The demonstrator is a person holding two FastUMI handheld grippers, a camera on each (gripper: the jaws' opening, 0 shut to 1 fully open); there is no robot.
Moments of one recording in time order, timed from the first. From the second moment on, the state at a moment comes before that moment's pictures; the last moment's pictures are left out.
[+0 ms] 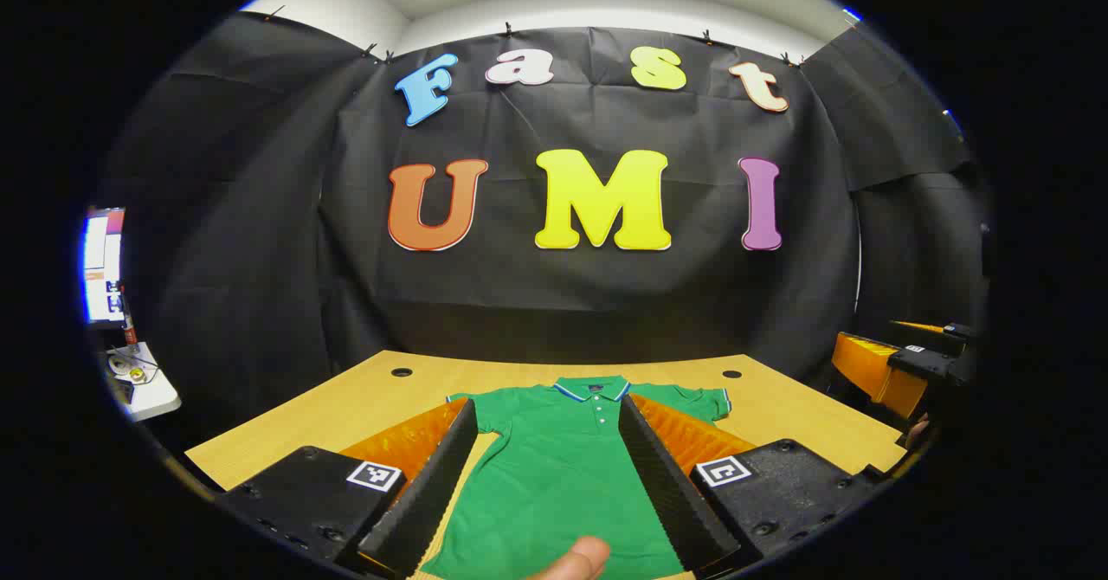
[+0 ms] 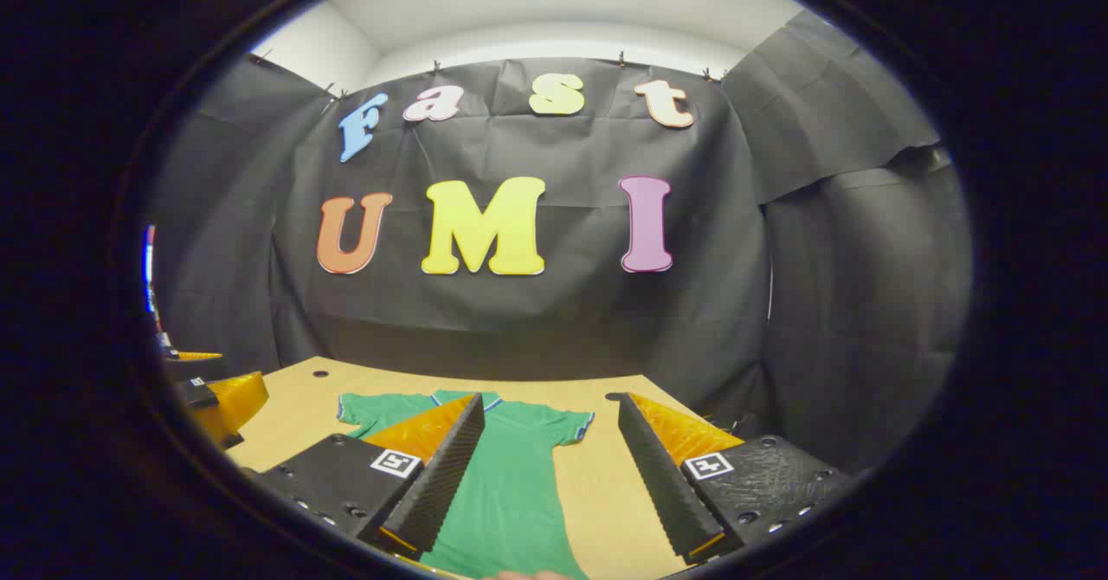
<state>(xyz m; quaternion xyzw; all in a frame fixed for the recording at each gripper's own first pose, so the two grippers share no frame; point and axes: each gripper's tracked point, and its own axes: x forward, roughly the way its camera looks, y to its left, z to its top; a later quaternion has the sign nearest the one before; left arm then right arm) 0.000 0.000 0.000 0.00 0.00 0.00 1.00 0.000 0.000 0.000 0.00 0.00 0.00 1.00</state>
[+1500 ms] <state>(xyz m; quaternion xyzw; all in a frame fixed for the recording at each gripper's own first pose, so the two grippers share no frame) 0.046 0.017 -0.029 0.04 0.01 0.03 1.00 0.219 -0.023 -0.090 -0.03 0.15 -0.02 0.99</state>
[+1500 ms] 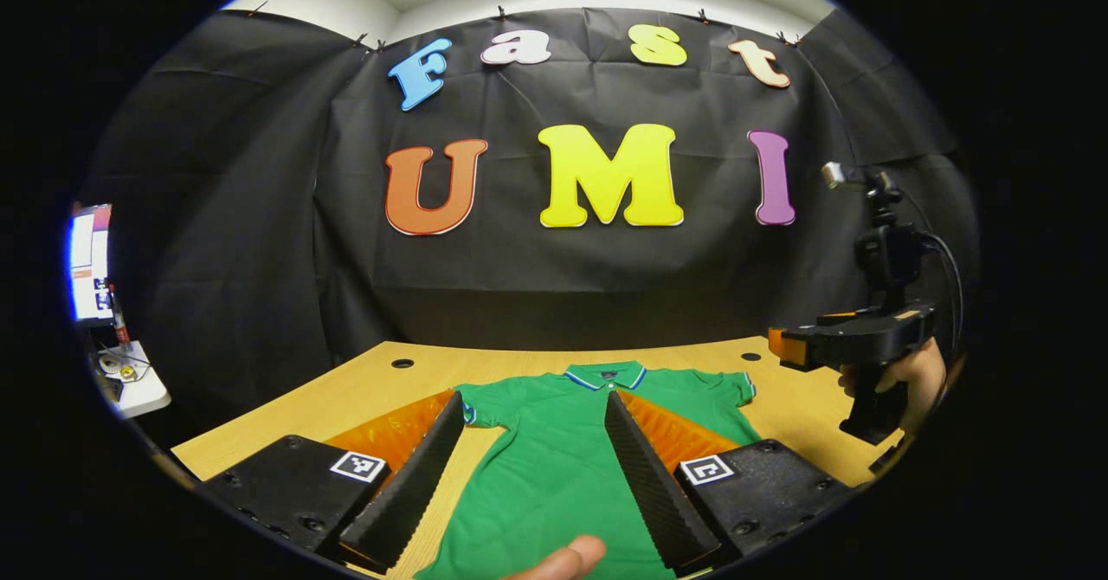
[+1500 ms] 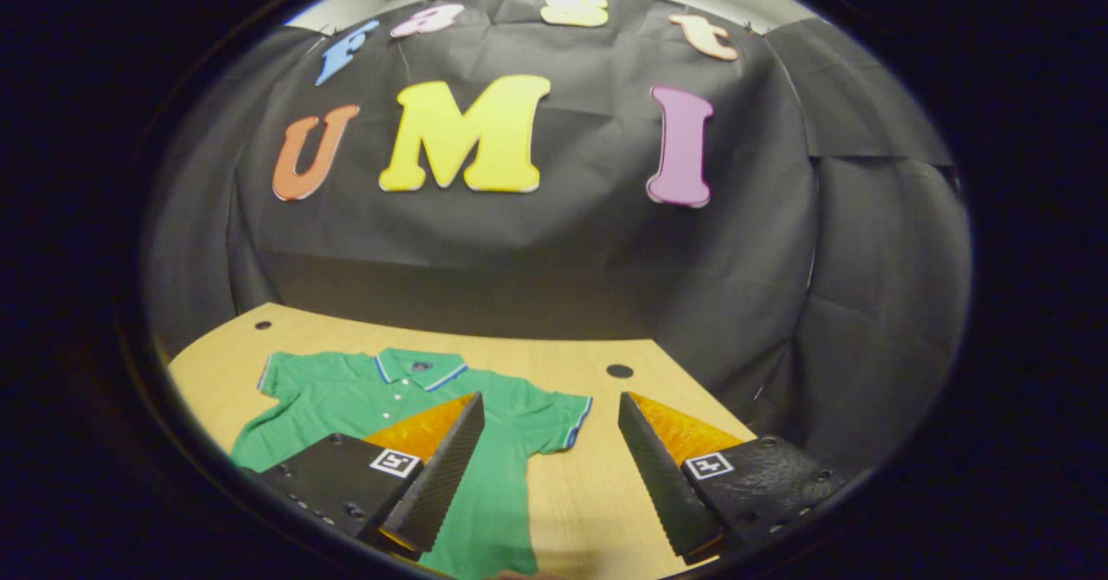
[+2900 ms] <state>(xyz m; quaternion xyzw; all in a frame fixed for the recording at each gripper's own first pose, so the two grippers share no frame) 0.085 0.037 -0.086 0.06 0.09 0.07 0.99 0.348 -0.040 -0.214 0.01 0.32 -0.02 0.95</state>
